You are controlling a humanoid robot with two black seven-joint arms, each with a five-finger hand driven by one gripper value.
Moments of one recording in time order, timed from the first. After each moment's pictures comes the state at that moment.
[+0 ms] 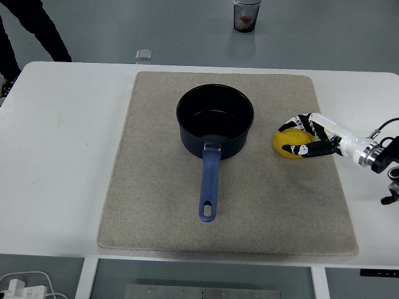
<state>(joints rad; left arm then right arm) 0.00 0.00 0.02 -0.13 0.05 0.02 0.03 0.83 -0.57 0.22 0.98 -0.74 0.08 0.43</state>
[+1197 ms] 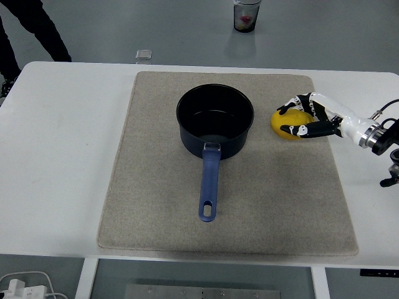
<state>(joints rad) 0.00 0.00 0.02 -0.14 0.05 0.02 0.03 0.91 -0.57 0.24 0.98 -0.71 0.11 0.43</state>
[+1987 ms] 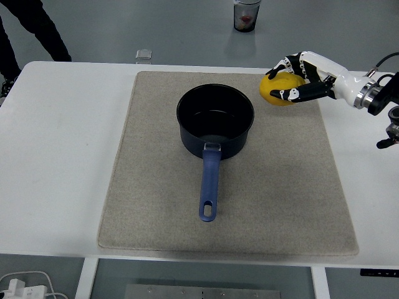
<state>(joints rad) 0.00 0.00 0.02 -0.14 0.05 0.02 0.03 1.15 -0.53 0.08 0.94 -0.60 0.13 0.41</state>
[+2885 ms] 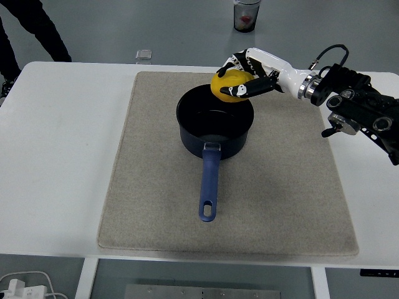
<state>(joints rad) 0.00 0.00 0.02 -0.14 0.05 0.02 0.03 1.24 -0.25 0.00 0.74 -0.54 0.13 0.41</state>
